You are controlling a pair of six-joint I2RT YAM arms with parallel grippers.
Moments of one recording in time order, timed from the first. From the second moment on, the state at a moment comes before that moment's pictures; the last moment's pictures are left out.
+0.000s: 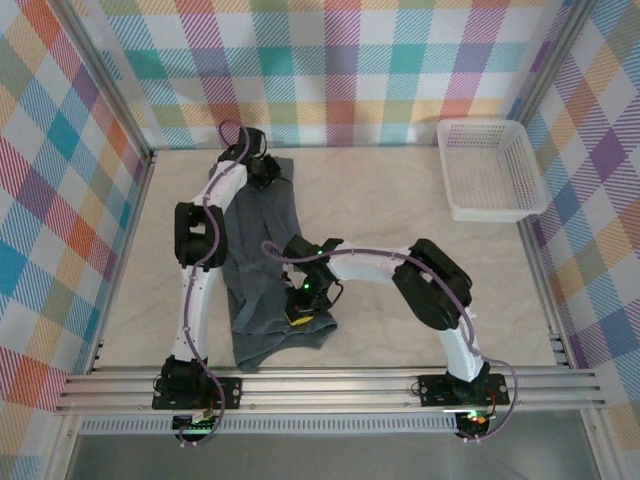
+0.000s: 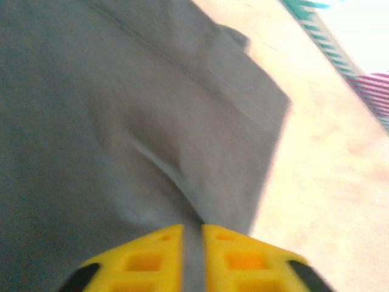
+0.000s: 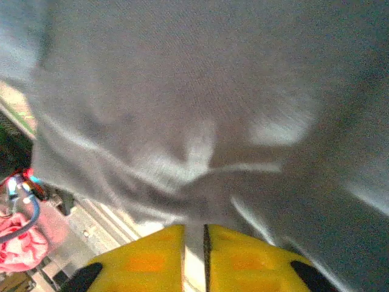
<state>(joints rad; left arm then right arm) -0.16 2.48 2.16 -0.57 0.25 -0.78 0.94 1.99 1.36 -0.70 -0.57 0.54</state>
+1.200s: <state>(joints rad) -0.09 0.99 0.50 -0.84 0.44 -0.85 0.80 1.78 1.08 -0.48 -0.61 0.66</state>
